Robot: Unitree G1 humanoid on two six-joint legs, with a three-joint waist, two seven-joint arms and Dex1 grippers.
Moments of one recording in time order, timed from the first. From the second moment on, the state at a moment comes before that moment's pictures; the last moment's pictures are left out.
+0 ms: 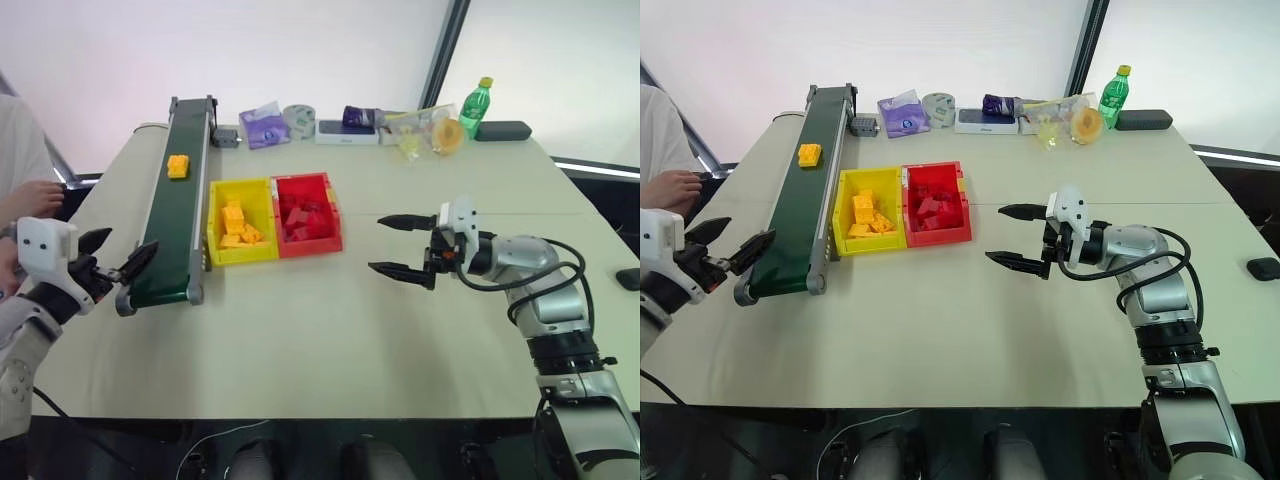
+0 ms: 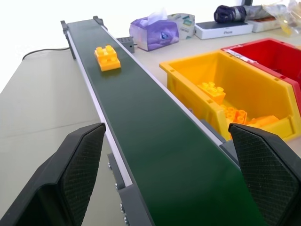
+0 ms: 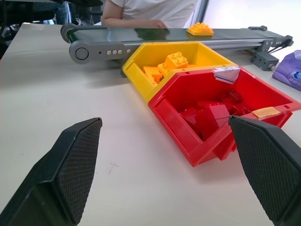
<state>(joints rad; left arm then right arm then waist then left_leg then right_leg) -0.10 0.73 0.56 -0.24 -0.60 0.56 -0.51 -0.59 -0.60 -0.01 0.16 0.40 0.14 1.22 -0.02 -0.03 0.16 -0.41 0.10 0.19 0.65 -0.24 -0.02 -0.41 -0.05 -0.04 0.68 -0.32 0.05</state>
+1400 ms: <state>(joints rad) -0.63 0.61 0.25 0.20 -0.32 0.77 -0.25 -0.59 -0.58 0.01 0.14 0.40 0.17 1.19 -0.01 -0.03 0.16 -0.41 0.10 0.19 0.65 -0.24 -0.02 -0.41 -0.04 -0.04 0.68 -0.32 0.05</state>
